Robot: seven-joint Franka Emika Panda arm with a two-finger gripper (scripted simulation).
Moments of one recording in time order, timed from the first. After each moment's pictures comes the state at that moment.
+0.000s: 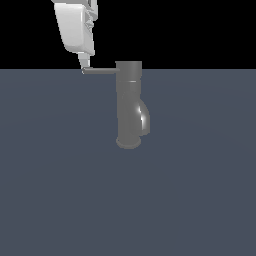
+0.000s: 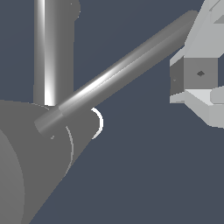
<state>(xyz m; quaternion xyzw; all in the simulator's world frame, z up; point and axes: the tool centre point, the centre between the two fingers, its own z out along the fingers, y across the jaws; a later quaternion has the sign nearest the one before) -0.021 0.113 0.285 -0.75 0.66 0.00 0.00</state>
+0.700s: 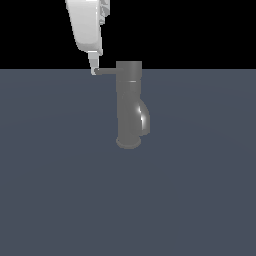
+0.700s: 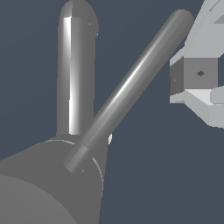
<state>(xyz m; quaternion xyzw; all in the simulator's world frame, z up) -0.051 0.081 0.285 -0.75 0.66 0.00 0.00</state>
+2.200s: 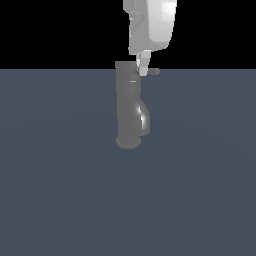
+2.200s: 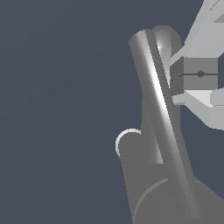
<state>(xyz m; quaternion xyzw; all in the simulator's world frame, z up) -0.069 -0.033 0.285 -0.76 0.65 0.00 0.00</state>
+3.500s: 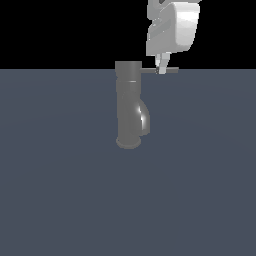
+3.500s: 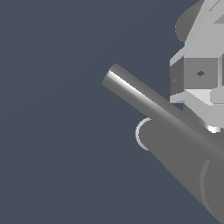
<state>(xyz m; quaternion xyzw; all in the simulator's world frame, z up) -0.025 -0.087 0.285 -0.76 0.65 0.00 0.00</state>
